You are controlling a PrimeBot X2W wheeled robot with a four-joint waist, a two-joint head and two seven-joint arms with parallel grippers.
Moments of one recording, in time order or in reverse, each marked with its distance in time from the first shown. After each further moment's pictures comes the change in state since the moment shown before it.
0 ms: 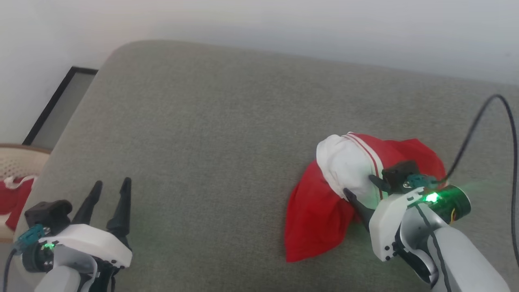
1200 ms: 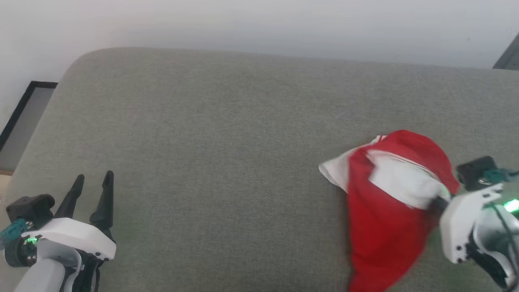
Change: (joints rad) left arm -0.054 0.011 0.038 0.109 0.017 -0.059 -0.035; right arm 0.111 -0.171 -0.181 -0.189 0.071 0.000 0.220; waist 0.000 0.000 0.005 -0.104
